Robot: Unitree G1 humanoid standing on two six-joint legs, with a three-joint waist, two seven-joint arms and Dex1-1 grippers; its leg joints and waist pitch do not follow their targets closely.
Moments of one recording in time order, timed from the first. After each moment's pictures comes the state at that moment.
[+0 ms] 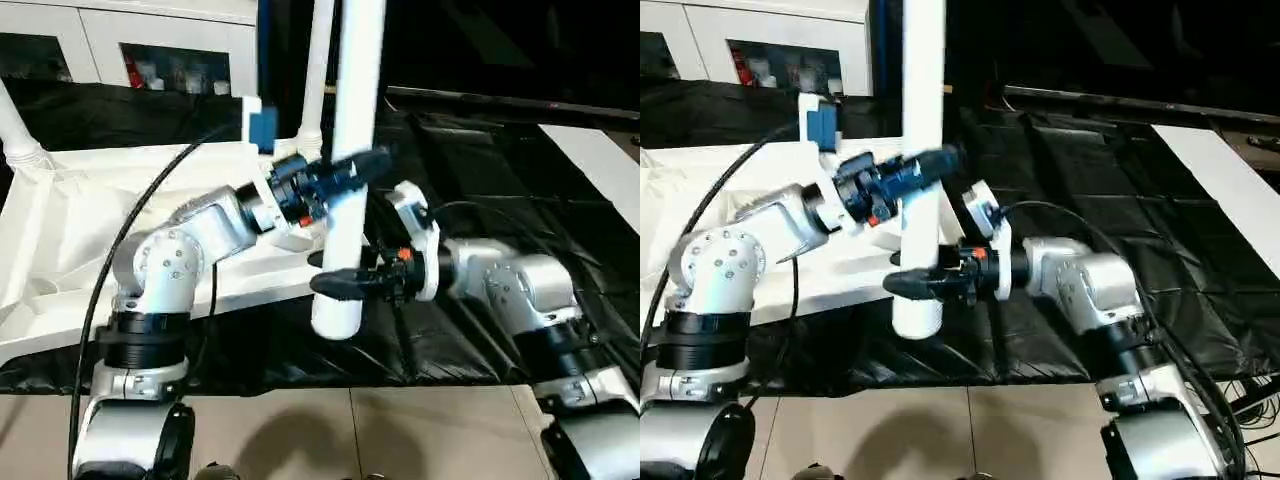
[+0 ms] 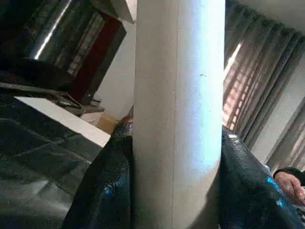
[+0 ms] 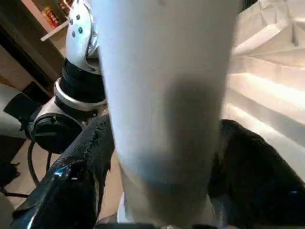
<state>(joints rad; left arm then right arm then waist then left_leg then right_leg) -0.68 0.18 0.10 0.03 -0.81 0.85 -0.77 -0.64 -0.33 0.19 0.29 0.58 0.78 1.29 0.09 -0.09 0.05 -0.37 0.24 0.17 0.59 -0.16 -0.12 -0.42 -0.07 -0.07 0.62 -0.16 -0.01</state>
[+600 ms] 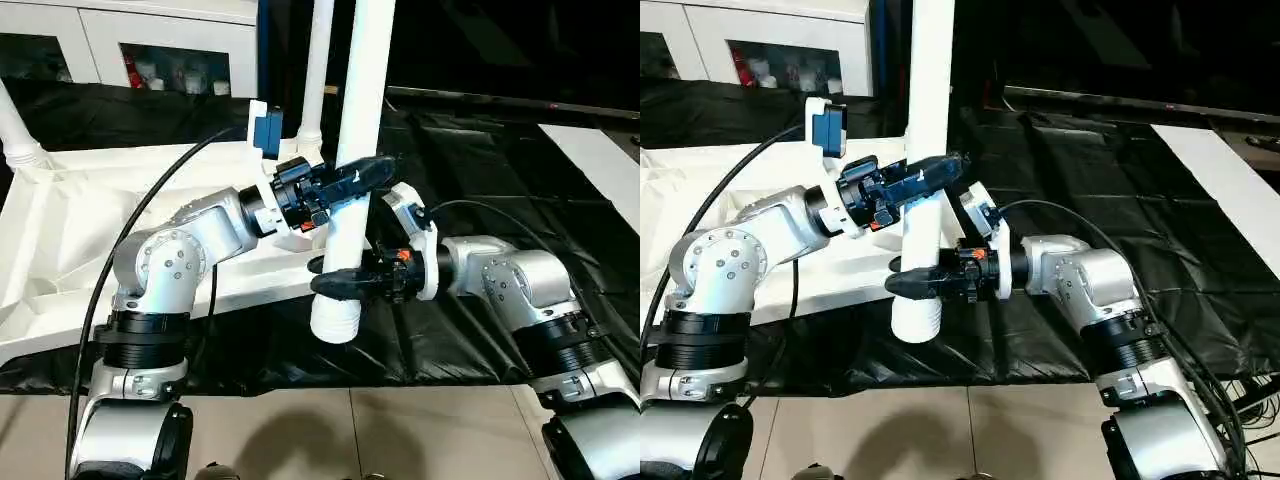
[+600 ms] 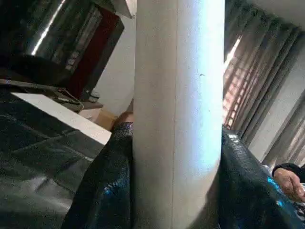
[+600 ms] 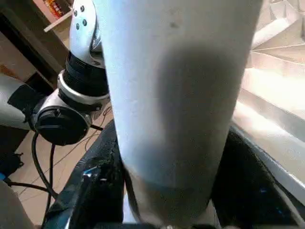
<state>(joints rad) -0.68 0.17 0.08 0.04 -0.81 0.85 -0.77 -0.66 -0.33 0.21 0.29 0.56 0.77 1.32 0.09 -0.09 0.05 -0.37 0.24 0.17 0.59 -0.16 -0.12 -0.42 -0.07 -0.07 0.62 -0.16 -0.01</state>
